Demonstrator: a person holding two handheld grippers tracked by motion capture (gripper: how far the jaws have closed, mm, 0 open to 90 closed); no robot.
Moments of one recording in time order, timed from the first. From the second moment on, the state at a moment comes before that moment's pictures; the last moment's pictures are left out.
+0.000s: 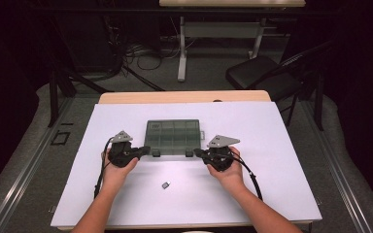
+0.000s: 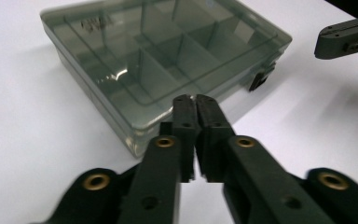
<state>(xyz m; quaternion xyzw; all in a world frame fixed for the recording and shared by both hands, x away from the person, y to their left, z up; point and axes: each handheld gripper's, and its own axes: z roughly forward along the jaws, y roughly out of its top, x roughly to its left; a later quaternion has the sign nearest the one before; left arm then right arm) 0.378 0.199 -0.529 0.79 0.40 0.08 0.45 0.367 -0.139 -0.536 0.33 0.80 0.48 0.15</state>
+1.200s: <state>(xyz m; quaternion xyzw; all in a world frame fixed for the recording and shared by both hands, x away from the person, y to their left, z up) 0.386 0.188 -0.550 0.81 0.40 0.08 0.41 0.384 -0.137 -0.557 0.36 0.81 0.45 0.15</state>
